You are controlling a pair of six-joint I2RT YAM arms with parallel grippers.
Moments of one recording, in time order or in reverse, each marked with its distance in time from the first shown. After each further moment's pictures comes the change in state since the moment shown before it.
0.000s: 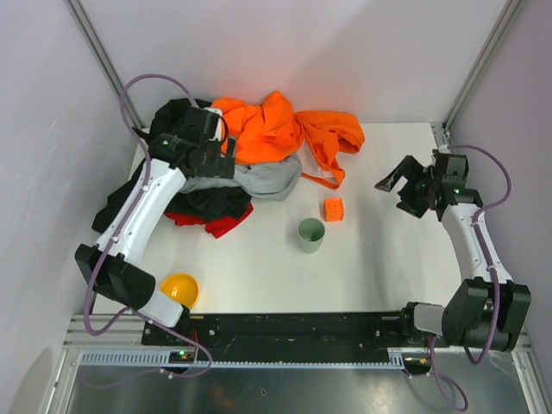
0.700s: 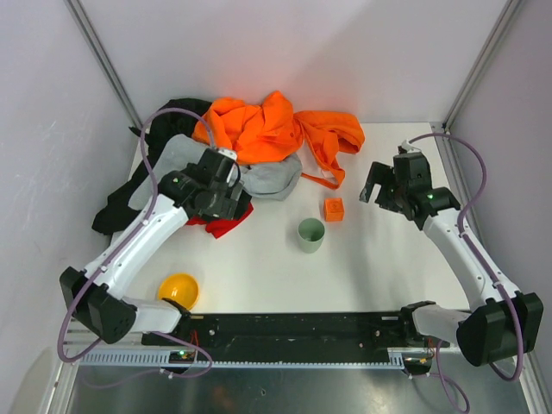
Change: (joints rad) left arm -0.192 -0.212 -0.331 -0.007 -0.173 0.085; right arm 0.385 -0.069 0.055 -0.101 0.476 -0.114
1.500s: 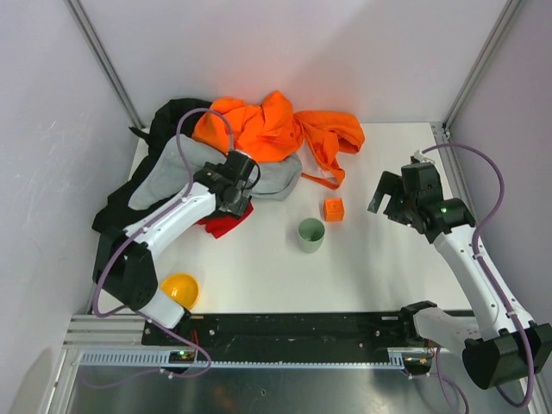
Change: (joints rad) left arm -0.003 0.214 -0.103 0.249 -0.133 0.027; right arm 0.012 -0.135 0.000 -0.180 0.066 0.063
